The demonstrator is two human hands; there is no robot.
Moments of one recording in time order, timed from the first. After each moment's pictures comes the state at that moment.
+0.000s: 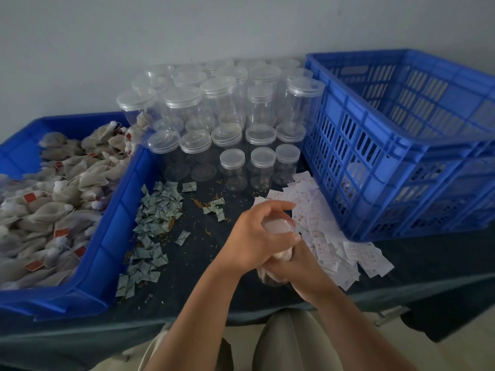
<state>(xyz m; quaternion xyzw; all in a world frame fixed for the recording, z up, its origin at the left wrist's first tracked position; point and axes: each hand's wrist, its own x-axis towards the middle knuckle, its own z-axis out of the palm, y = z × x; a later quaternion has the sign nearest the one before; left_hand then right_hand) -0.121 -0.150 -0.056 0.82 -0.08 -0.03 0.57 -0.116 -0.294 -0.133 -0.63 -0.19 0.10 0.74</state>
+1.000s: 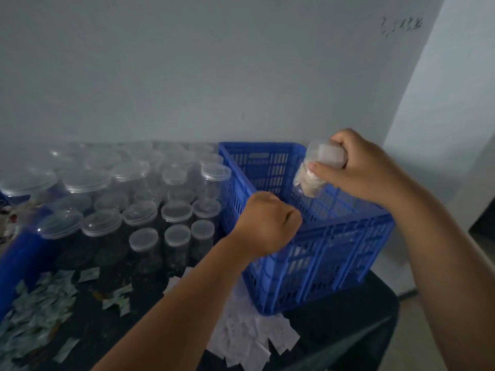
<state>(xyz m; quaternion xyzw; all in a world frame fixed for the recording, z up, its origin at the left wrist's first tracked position) -0.013 -0.317 0.078 0.85 -0.36 0.21 0.33 -0.040 -0.523 0.181 -0.93 -0.06 -0.28 0.22</state>
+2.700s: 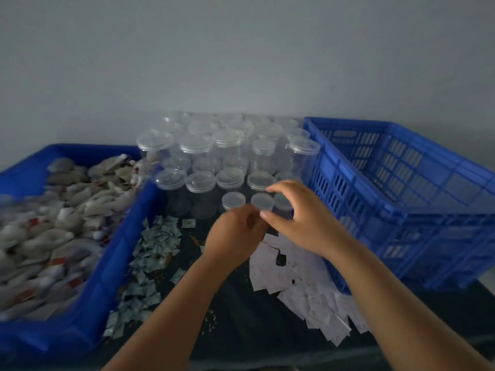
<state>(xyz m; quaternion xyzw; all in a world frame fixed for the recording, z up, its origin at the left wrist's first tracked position) -0.045 -0.120 -0.029 0.92 -0.06 0.17 0.34 -0.038 -0.305 0.037 -0.91 -0.27 -0.12 0.28</state>
